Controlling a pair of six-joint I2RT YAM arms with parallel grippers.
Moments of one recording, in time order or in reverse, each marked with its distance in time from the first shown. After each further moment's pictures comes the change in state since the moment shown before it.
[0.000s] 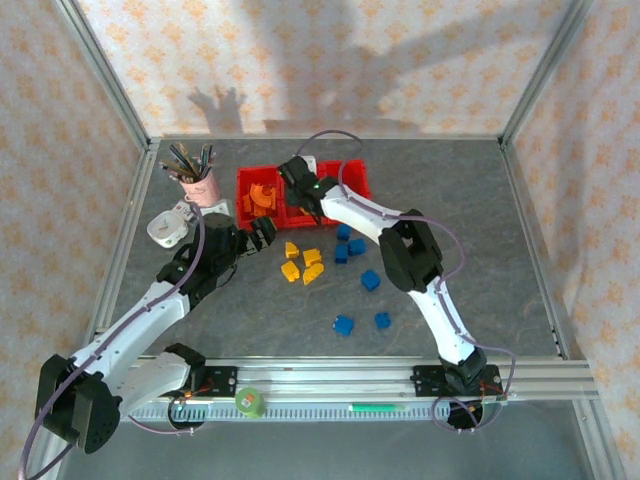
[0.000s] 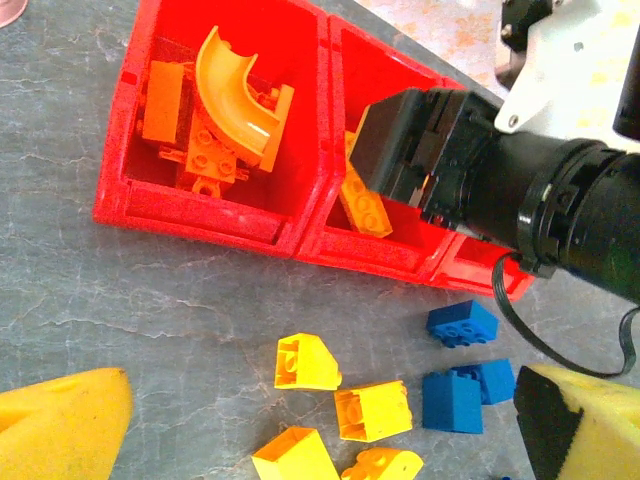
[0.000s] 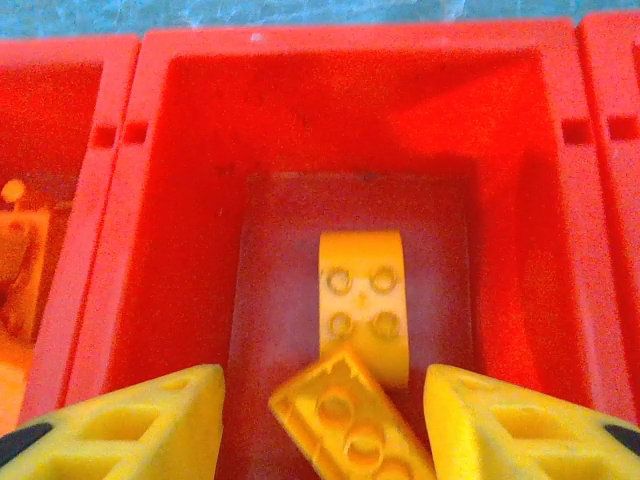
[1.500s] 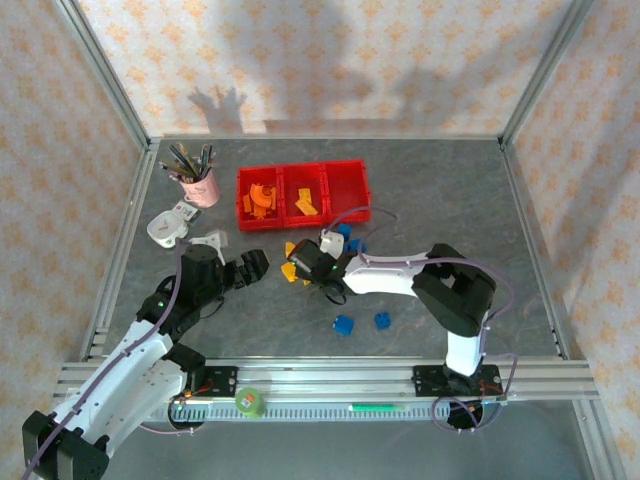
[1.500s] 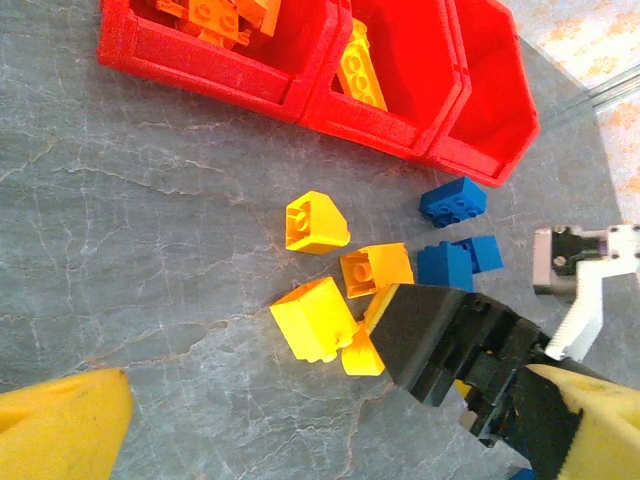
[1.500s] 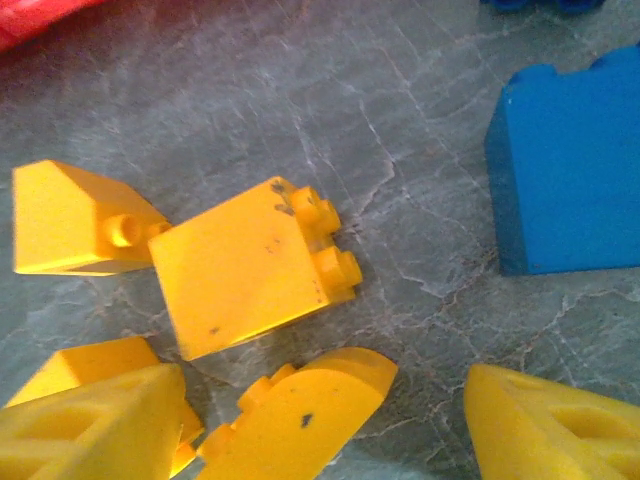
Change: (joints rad) left arm 0.000 -0.305 -0.171 -0.175 0.145 -0.011; right arm 0.263 -0.474 -0.895 0.239 0.079 0.592
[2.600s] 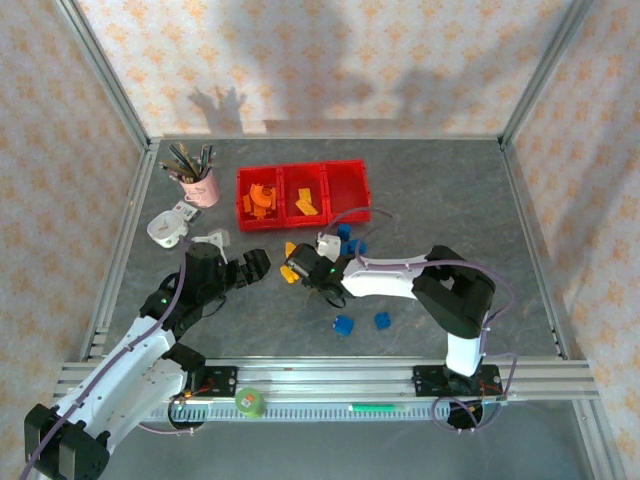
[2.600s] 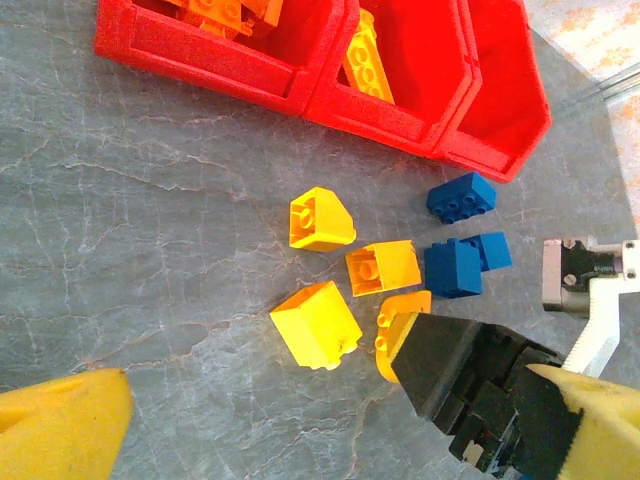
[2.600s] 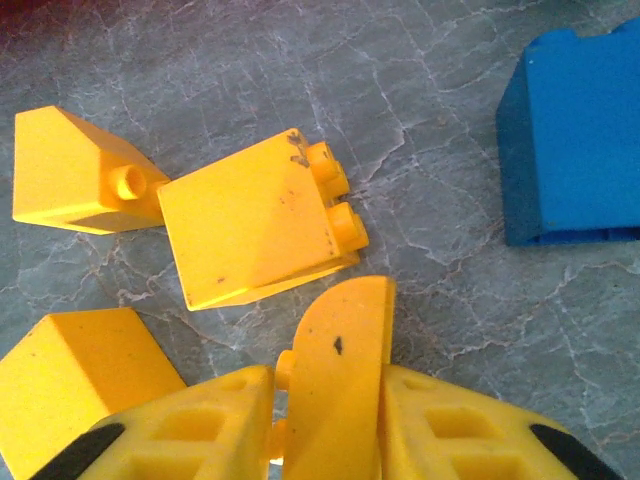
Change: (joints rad) left arm 0.000 0.037 0.000 0.019 0.004 0.003; right arm 0.026 -0.008 0.005 -0.033 0.012 -0.038
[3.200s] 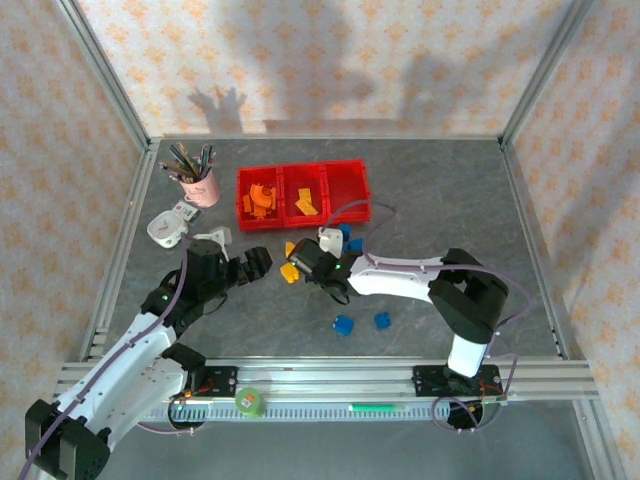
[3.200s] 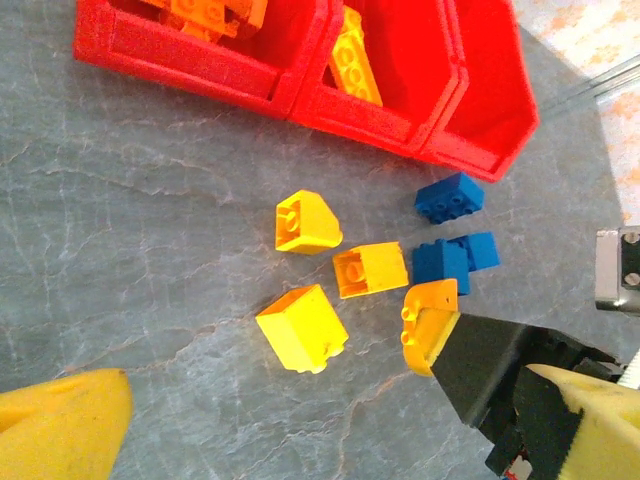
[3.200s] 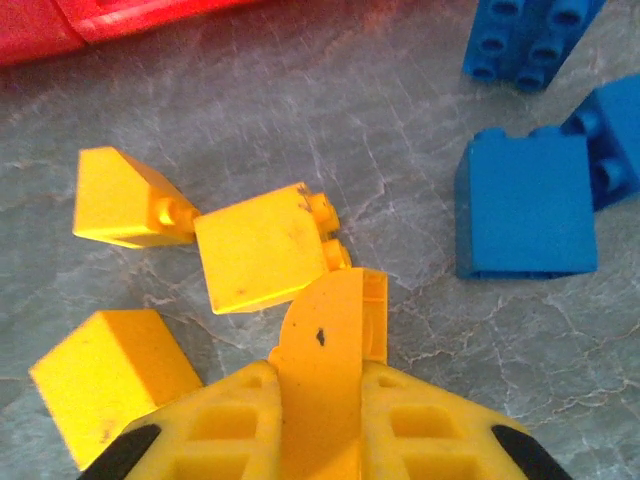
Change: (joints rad) left arm 0.000 0.030 0.030 0.006 0.014 0.000; right arm -0.009 -0.088 0.020 -0.075 0.036 -0.088
